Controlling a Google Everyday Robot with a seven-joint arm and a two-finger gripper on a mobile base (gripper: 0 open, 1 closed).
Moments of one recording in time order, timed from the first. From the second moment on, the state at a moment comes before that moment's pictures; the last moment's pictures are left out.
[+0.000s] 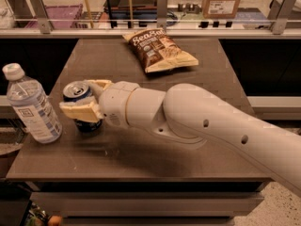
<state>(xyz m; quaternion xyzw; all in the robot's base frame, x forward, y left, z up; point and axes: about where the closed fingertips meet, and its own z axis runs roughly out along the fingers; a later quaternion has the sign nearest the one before) 0.482 0.163 0.909 -0.42 0.63 0.34 0.56</state>
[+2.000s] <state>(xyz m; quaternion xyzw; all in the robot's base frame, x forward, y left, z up) 0.463 0.178 0.893 -0.42 0.63 0.35 0.55</state>
